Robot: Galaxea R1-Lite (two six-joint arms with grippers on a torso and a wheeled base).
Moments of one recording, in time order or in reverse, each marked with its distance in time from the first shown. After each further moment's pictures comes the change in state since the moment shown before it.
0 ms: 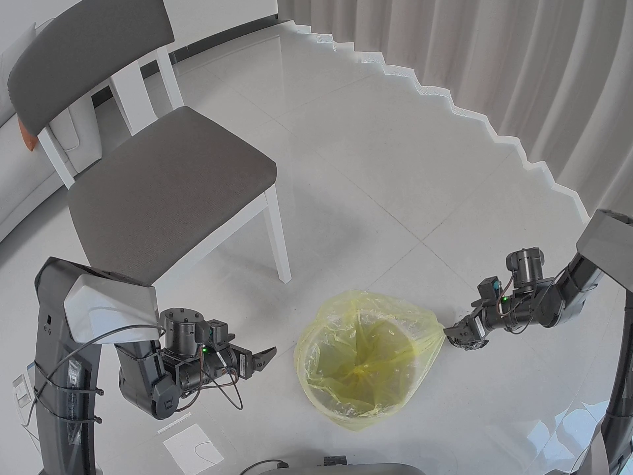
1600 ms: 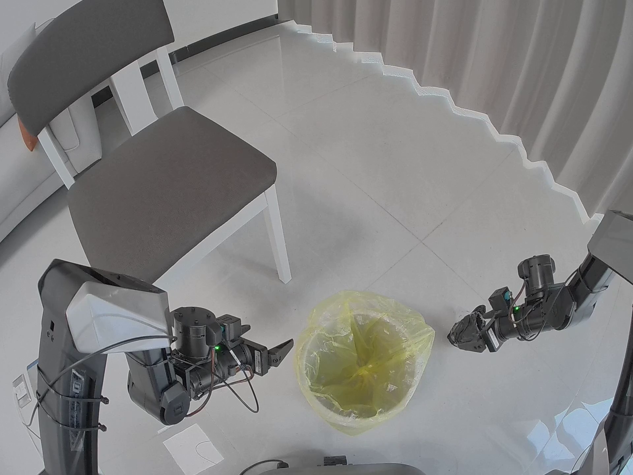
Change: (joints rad) left arm -0.077 -0.015 -0.001 -0.092 0.030 -0.031; right arm -0.054 -0.043 0.068 0.071 0.001 -0.109
